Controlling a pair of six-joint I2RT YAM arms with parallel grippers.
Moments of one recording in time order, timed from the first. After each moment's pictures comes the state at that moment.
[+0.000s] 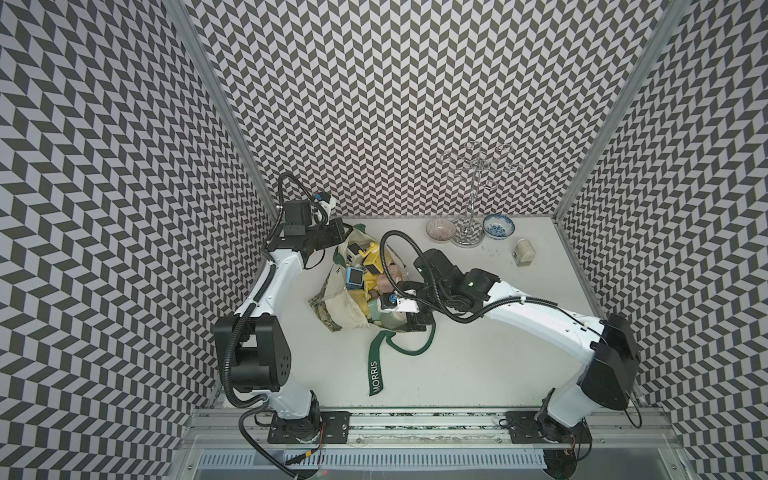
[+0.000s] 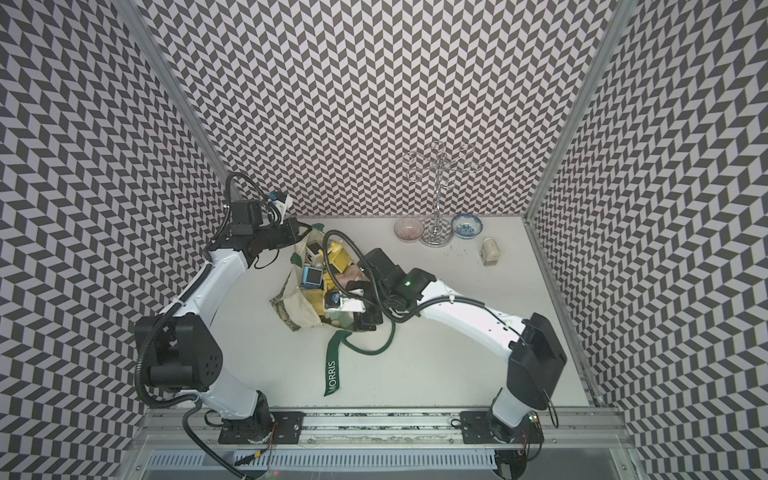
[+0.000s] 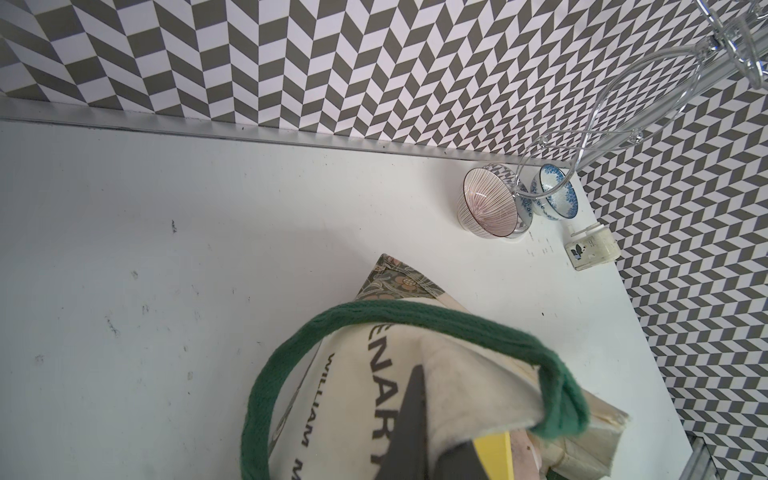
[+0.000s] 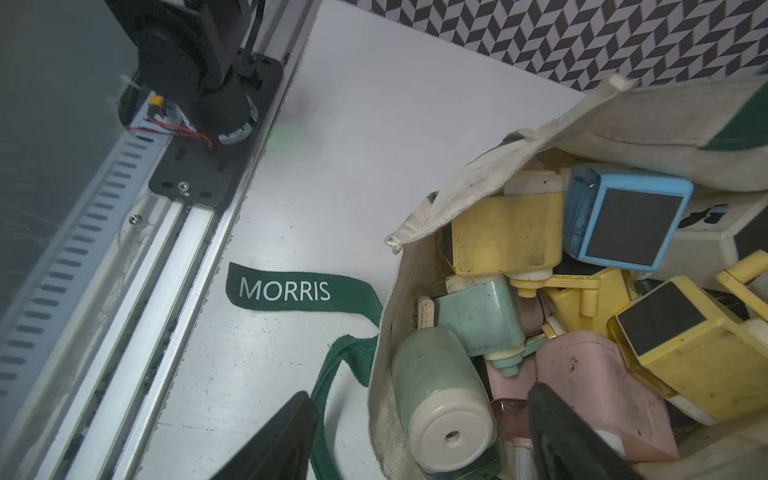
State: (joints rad) left arm 0.01 1.61 1.39 -0.35 0.58 -0.36; right arm 0.91 1.66 1.43 -0.64 -0.41 -0.82
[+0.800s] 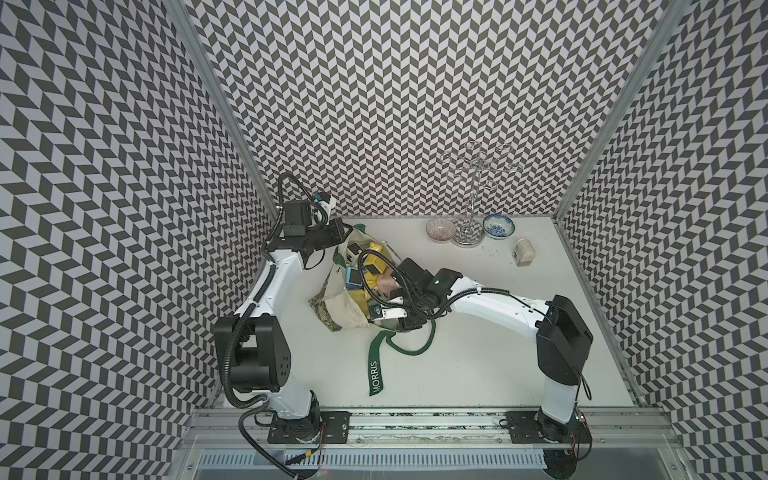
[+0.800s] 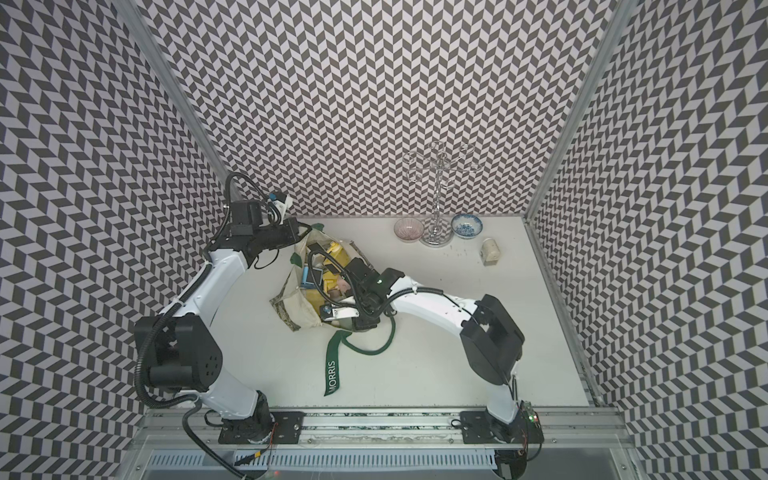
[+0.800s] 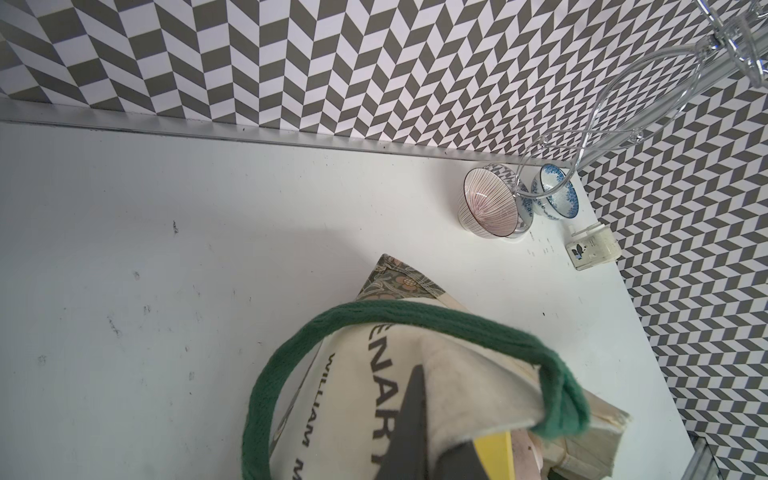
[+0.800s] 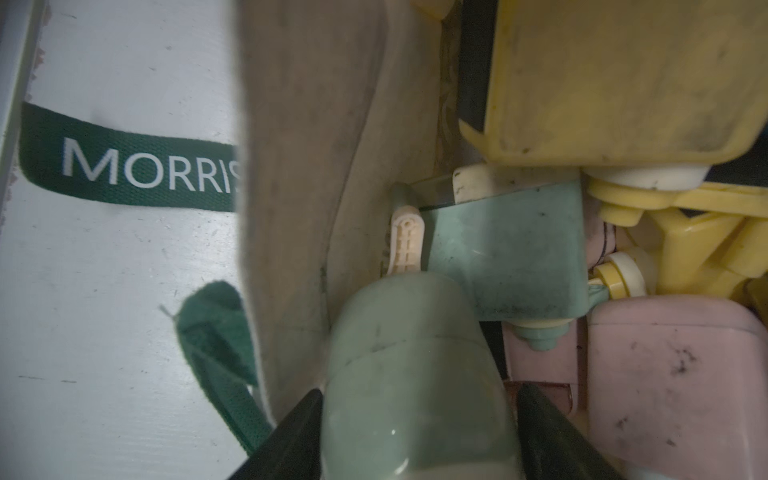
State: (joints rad) left arm 0.01 1.61 1.39 -0.35 0.58 -0.35; right arm 0.92 1.89 1.53 -0.72 -0.17 -0.93
